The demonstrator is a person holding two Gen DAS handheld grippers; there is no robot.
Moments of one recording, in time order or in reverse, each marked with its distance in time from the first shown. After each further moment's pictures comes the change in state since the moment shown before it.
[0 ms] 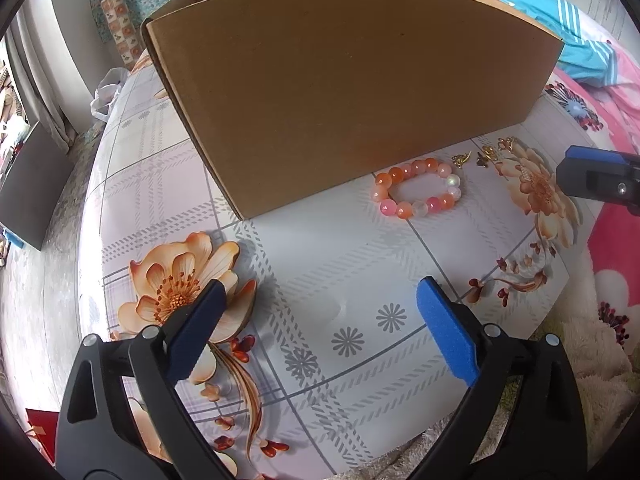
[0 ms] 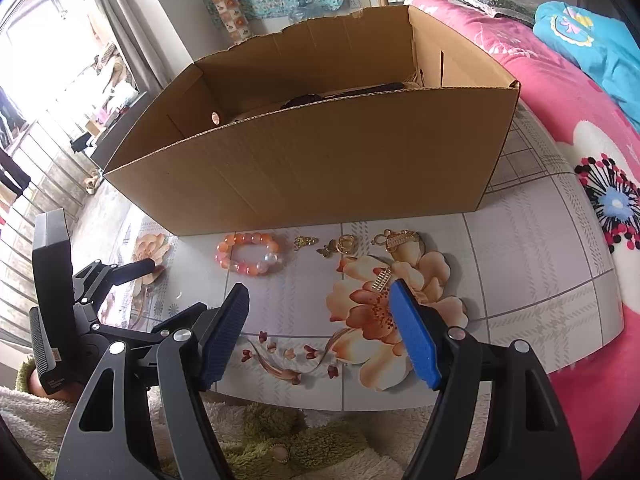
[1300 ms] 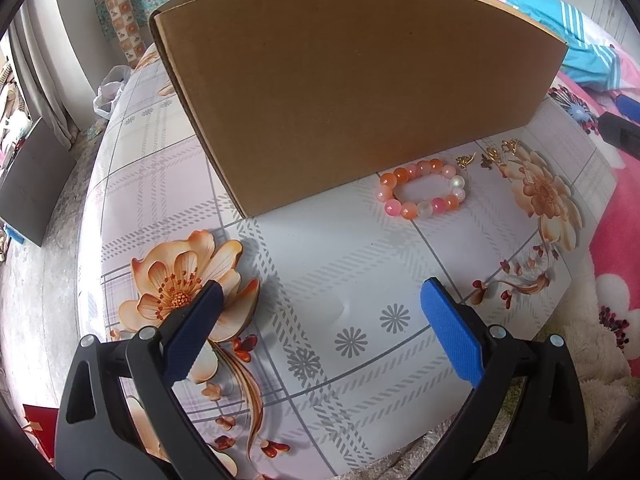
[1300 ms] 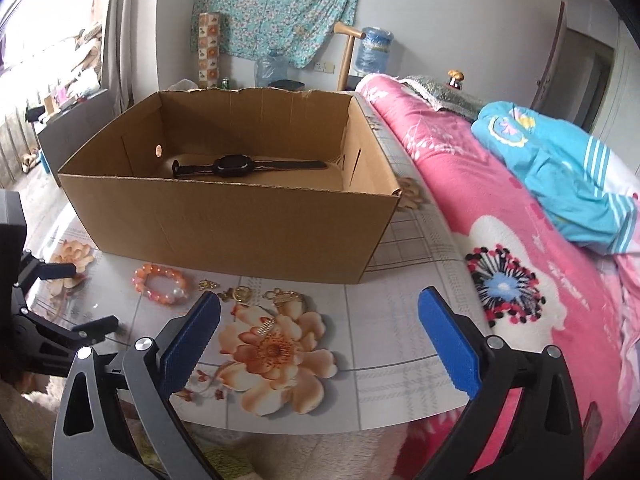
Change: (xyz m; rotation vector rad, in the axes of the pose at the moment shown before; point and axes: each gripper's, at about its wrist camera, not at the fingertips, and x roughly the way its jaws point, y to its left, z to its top) left arm 0.000 -0.002 0.001 -0.011 -0.003 0.007; right arm -0.043 0.001 -0.003 -0.209 -0.245 -0.362
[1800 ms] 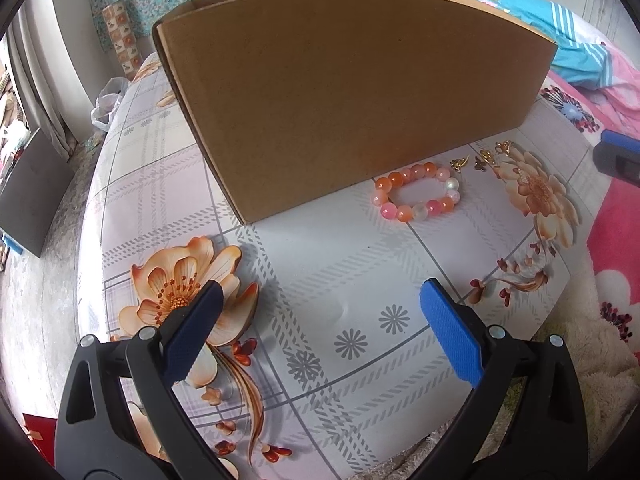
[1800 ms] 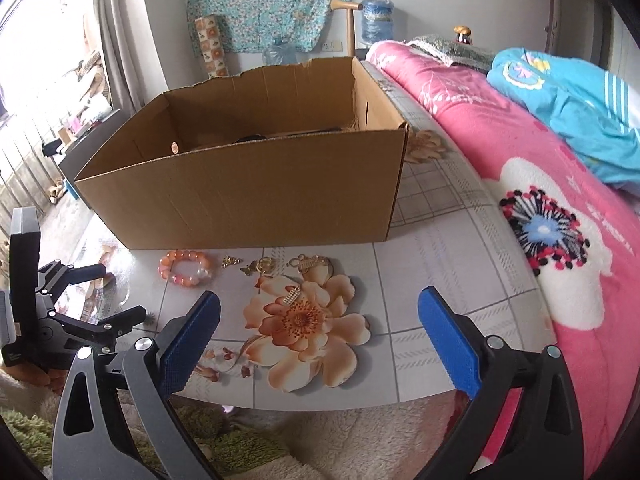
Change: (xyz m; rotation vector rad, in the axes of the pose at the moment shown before) left arm -0.009 -0.002 -0.006 0.041 -0.062 -0.015; right arm 0.019 -0.018 -0.019 0.177 0.091 0.183
